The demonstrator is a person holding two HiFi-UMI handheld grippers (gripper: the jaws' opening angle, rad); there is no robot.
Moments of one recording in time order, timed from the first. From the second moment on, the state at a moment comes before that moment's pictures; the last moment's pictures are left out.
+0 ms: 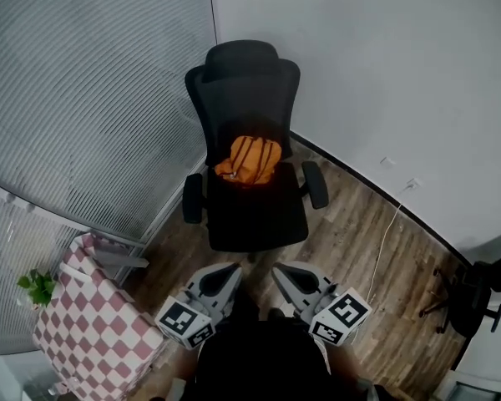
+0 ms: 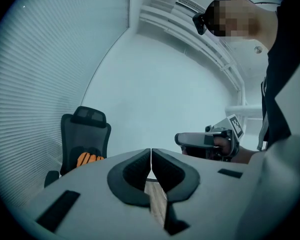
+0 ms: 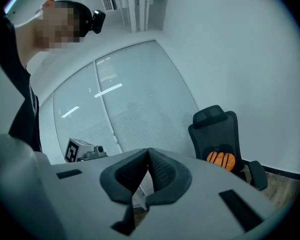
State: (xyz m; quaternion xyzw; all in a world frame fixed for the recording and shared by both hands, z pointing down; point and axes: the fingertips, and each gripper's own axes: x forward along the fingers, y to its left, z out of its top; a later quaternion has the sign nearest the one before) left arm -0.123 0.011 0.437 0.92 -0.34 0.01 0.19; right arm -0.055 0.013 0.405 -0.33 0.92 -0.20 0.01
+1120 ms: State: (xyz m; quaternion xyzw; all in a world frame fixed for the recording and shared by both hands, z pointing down) left arm -0.124 -0.170 0.433 0.92 -0.33 -0.02 0.23; right arm -0.039 -0.186 0.419 -0.38 0.90 -0.21 0.02
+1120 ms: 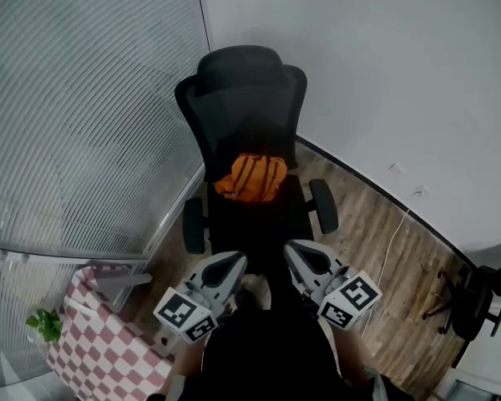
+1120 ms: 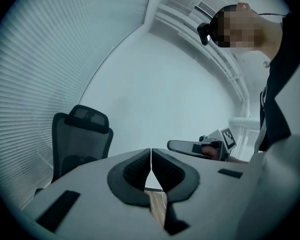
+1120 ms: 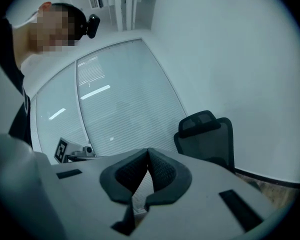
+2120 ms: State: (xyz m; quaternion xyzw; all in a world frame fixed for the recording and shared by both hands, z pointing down) left arm -0.073 -0.282 0.455 0.86 -0.45 0.00 0.25; right arm -0.025 -0.394 0.591 -0.28 0.90 -0.32 -0.10
